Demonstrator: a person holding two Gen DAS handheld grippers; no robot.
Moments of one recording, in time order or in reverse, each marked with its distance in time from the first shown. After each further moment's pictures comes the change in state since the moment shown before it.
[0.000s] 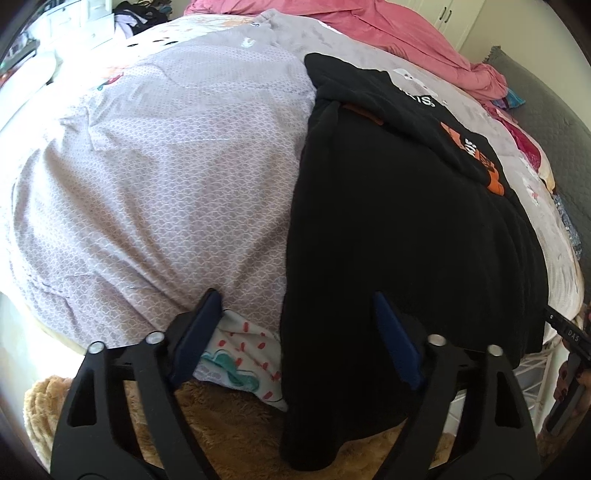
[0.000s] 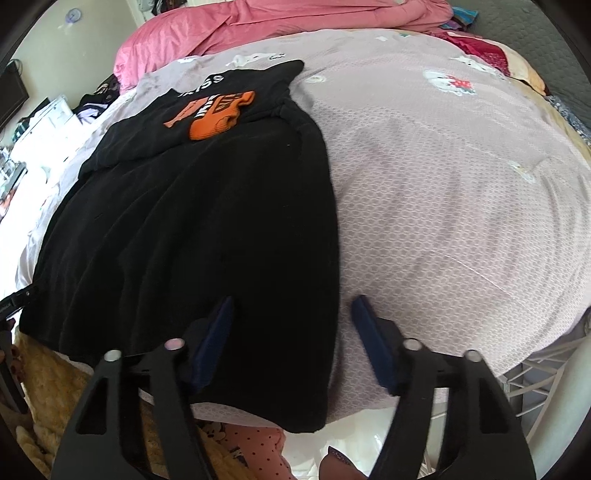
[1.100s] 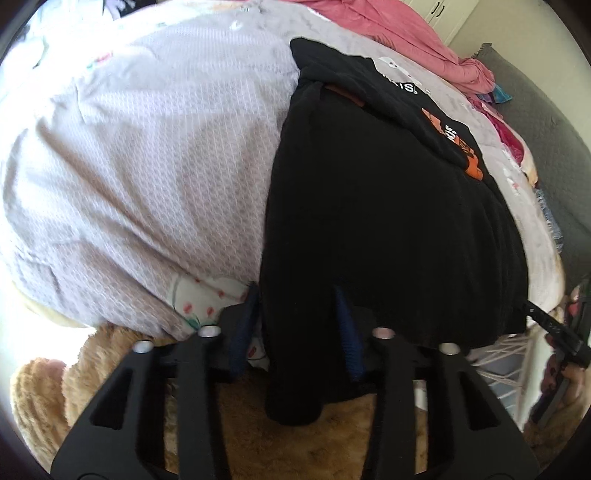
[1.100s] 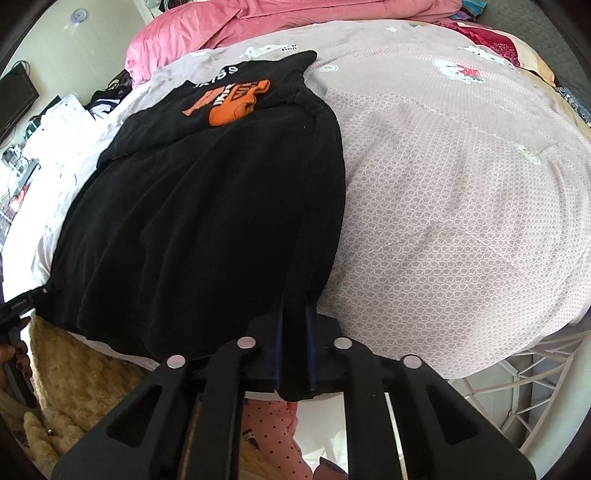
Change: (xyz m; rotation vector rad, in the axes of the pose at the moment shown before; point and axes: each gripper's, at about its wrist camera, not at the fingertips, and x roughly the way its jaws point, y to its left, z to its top) left arm -0.005 0.000 -0.012 -0.012 0.075 -0.106; right arm -0.010 0.002 -0.011 -0.007 0.035 0.080
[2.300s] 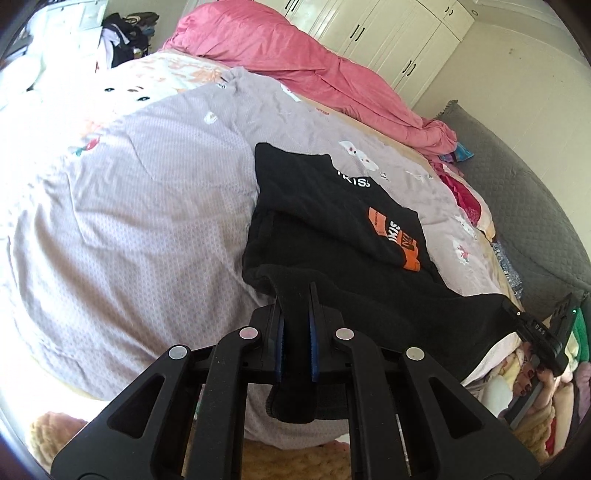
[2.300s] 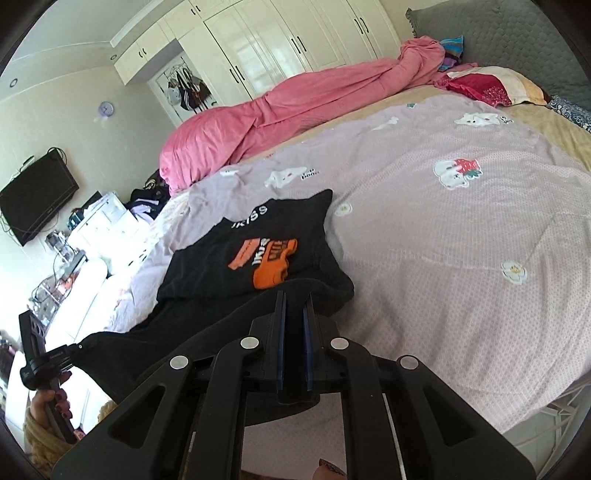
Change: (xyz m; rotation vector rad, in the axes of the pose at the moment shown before) left arm -0.070 -0.018 0.063 -0.011 -0.247 -0.135; right arm -0.082 -0.027 0.077 0.116 -0.368 0.194
